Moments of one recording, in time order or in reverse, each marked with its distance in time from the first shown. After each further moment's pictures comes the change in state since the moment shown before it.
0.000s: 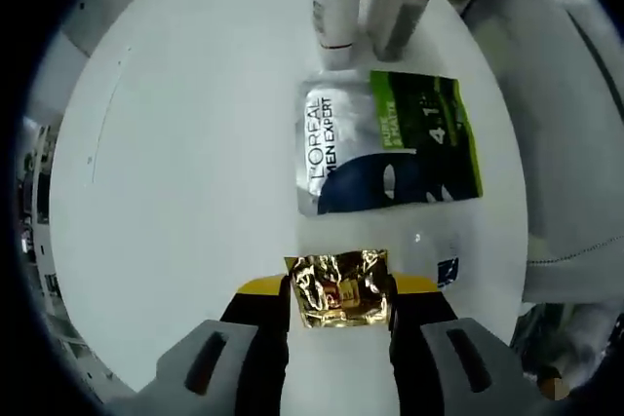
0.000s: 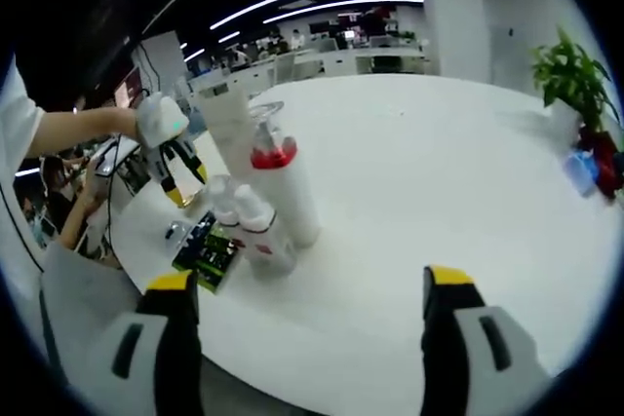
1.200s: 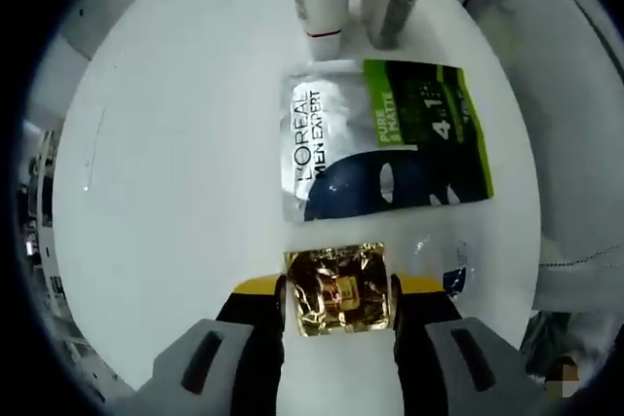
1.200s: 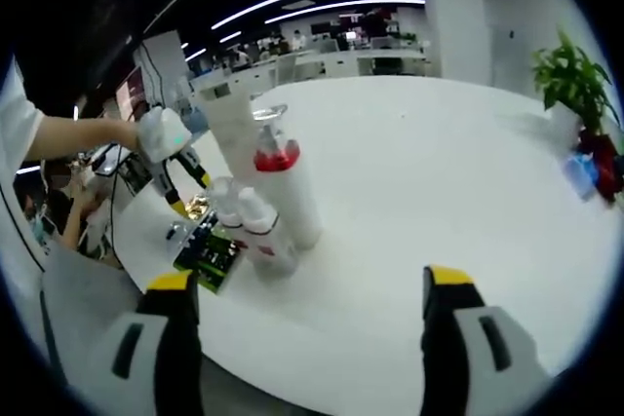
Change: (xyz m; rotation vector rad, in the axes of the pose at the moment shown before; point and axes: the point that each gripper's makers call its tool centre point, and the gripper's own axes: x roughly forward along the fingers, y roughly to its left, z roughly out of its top) left arm 0.011 -0.004 -0.002 0.012 0.015 0.048; right arm -0.006 0.002 0.004 -0.010 -0.011 -0.002
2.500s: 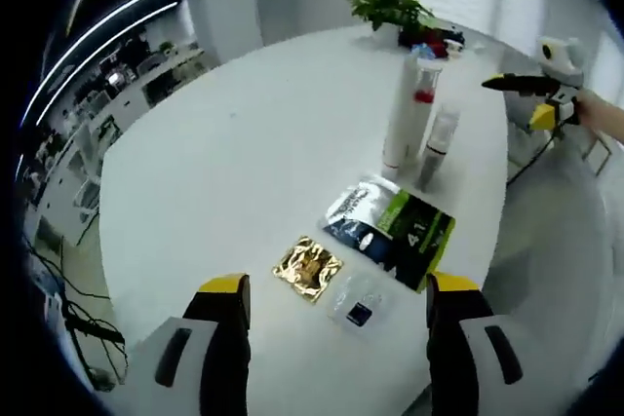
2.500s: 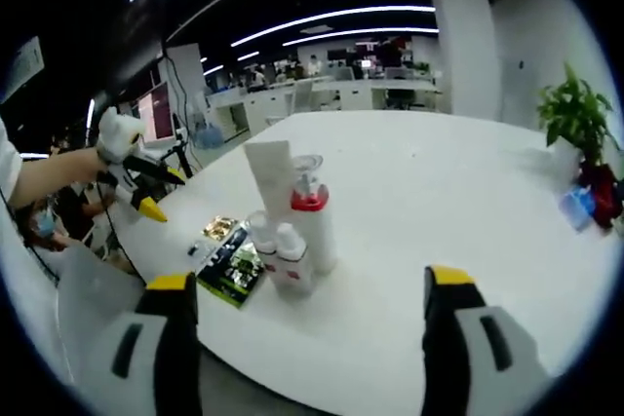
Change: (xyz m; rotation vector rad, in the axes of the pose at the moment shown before) left arm -0.118 -0.051 -0.007 -0.769 -0.553 0.337; right arm -0.037 0.020 0.032 -0.064 -0.127 0.030
